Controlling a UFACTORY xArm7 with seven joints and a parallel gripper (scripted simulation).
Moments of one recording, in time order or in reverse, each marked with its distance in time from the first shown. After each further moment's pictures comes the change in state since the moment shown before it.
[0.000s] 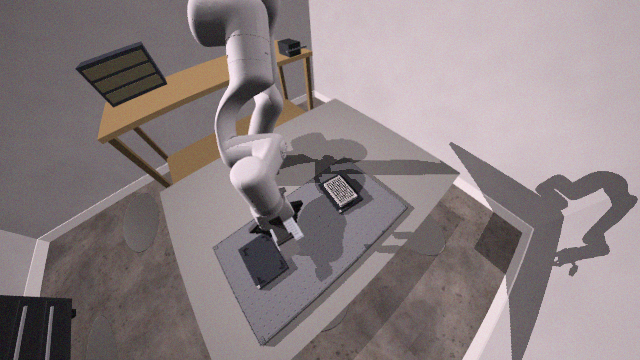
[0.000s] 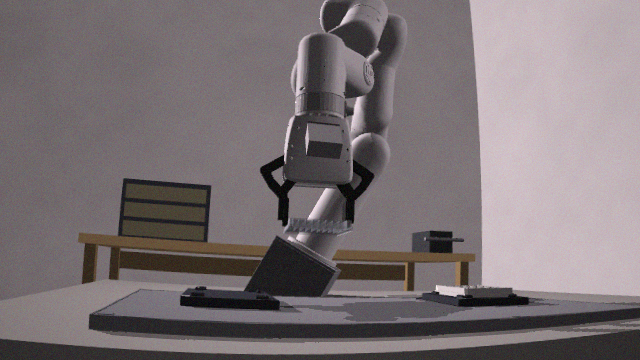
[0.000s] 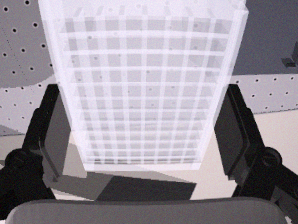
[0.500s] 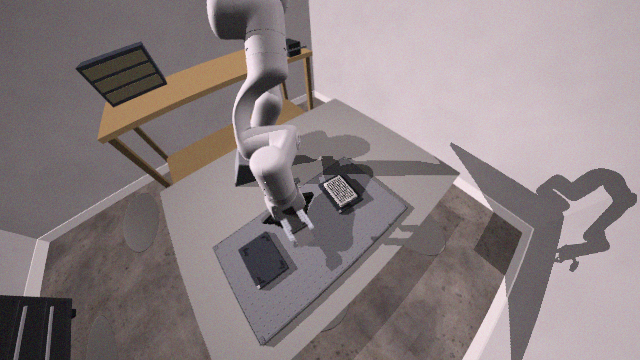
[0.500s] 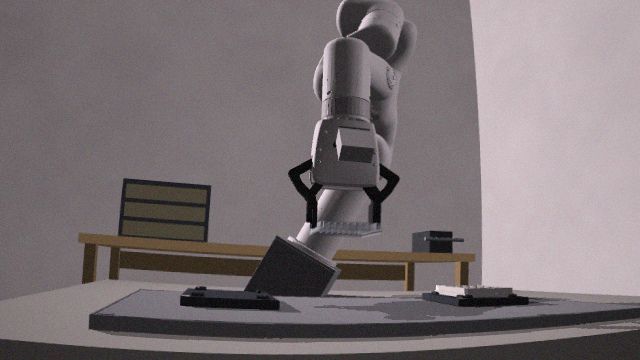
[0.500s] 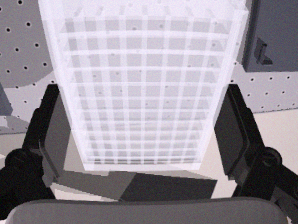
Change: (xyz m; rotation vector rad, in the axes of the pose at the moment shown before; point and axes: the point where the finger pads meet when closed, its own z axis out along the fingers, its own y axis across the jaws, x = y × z) arm -0.008 -0.042 0.001 0.003 -0.005 0.000
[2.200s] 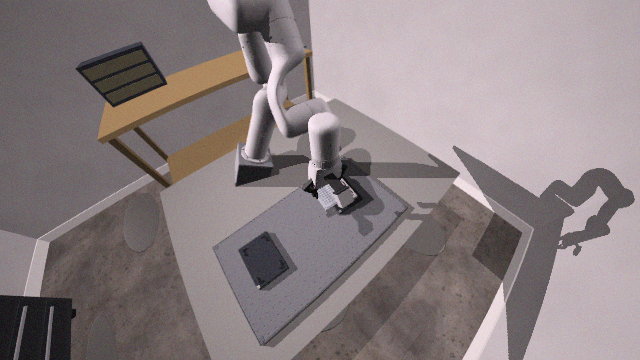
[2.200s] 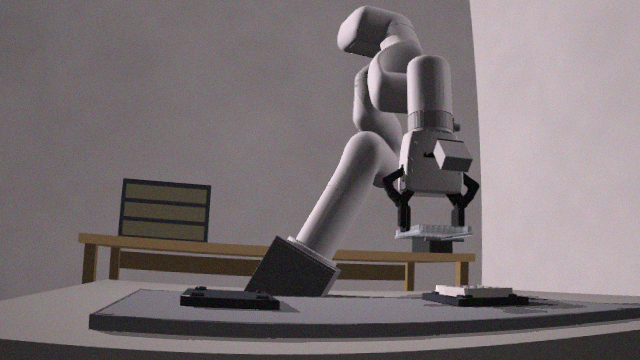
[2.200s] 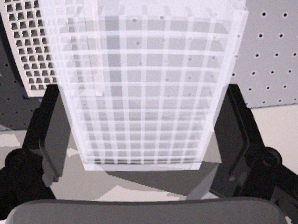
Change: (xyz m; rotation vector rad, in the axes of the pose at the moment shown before) arm -0.029 -0.149 -0.001 -0.003 0.009 -0.001
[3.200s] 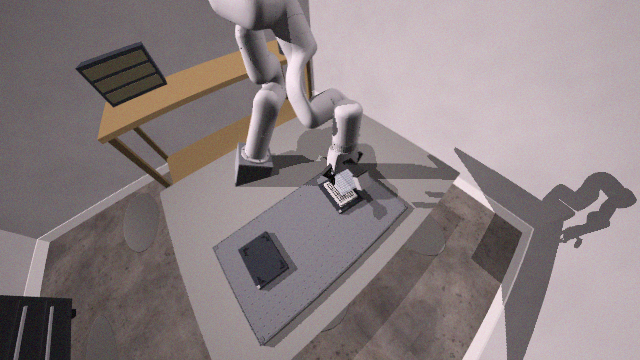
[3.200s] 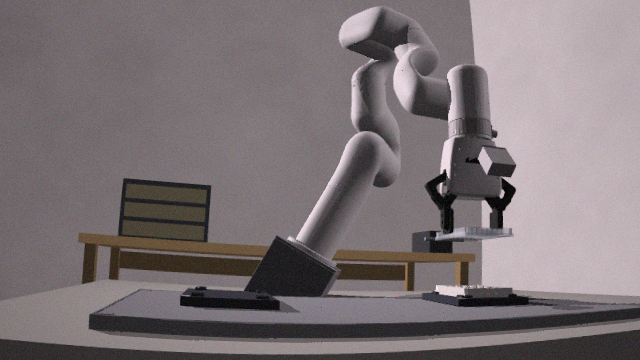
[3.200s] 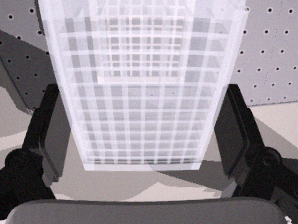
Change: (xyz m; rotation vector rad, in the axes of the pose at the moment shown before) arm -0.015 -0.080 0.000 -0.001 0.001 0.000
